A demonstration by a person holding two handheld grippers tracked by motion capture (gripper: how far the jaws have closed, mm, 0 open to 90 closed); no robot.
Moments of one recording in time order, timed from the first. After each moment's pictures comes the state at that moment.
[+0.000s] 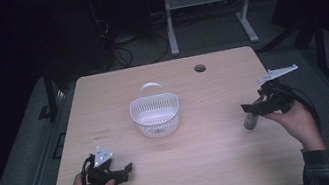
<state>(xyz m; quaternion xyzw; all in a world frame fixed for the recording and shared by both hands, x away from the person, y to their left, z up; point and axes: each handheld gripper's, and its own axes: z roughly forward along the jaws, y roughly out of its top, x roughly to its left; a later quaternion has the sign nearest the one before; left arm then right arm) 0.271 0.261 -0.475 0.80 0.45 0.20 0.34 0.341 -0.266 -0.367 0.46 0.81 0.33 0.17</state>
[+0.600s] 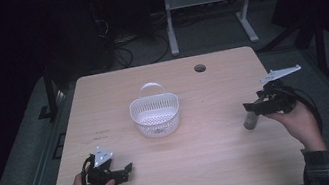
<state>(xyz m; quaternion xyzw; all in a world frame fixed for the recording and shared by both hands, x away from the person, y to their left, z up) 0.271 0.261 -0.475 0.80 0.45 0.20 0.34 0.338 -0.270 -0.365 0.46 0.80 0.34 0.16</state>
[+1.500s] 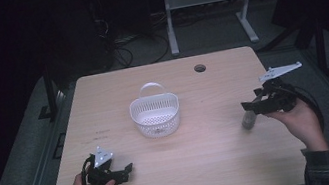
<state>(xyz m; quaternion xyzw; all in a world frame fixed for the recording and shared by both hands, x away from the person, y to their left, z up) 0.270 0.260 -0.475 0.80 0.45 0.20 0.34 0.332 -0.262 -0.348 0.44 0.81 0.35 0.16</state>
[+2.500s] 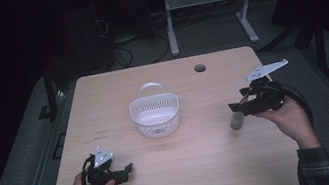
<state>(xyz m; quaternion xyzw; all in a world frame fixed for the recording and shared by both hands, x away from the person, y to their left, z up) 0.270 0.260 -0.475 0.80 0.45 0.20 0.34 0.334 -0.230 -0.333 0.39 0.83 0.37 0.14</state>
